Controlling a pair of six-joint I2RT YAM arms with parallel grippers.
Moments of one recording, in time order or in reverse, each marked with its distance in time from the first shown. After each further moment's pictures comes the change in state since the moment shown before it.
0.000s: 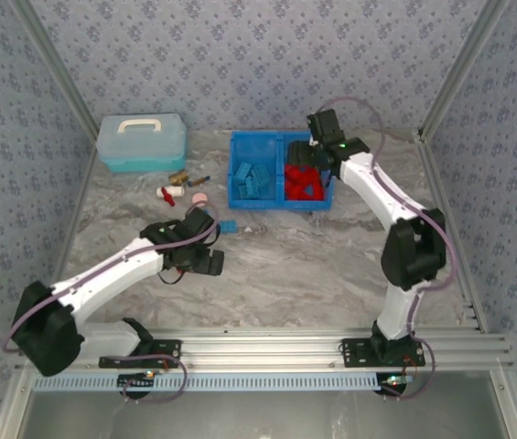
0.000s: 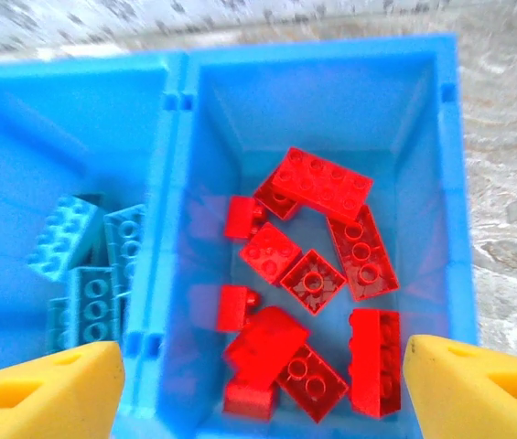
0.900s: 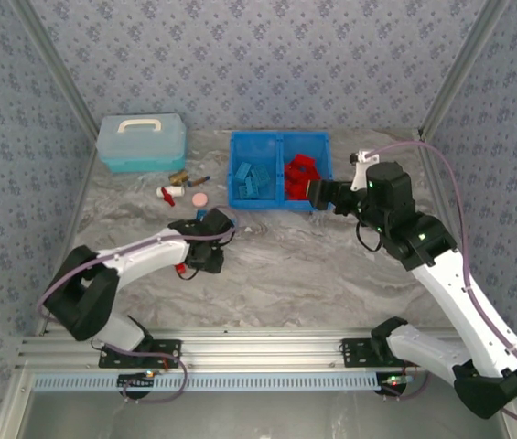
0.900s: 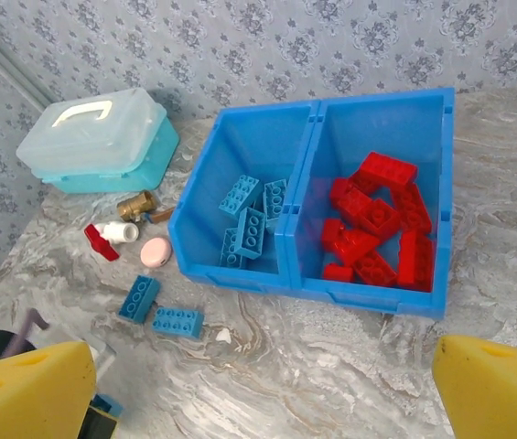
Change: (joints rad) left arm 0.000 0.198 0.005 0.181 0.021 0.047; right arm 0.124 -0.799 -0.446 -0.023 -0.048 0.066
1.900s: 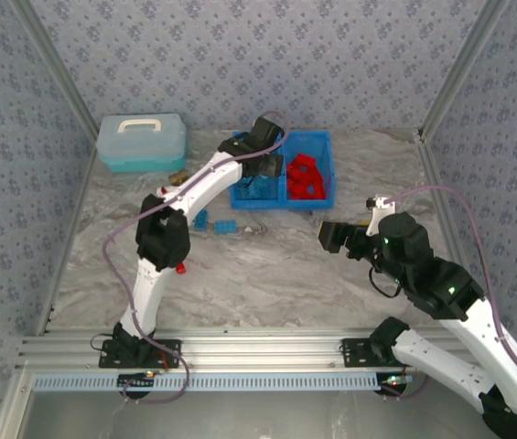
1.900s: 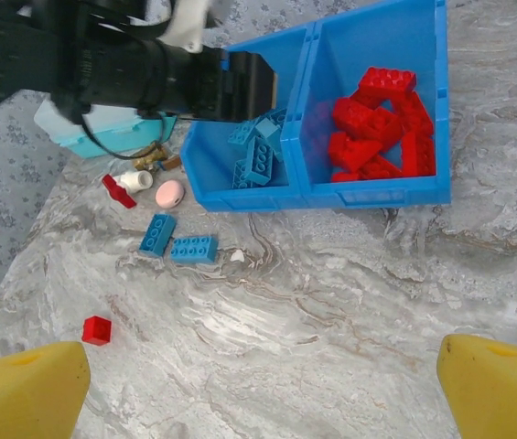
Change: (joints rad) left arm 0.063 0.734 1.211 -0.058 -0.091 0.151; right arm 0.193 -0.294 -0.186 -0.161 0.141 0.185
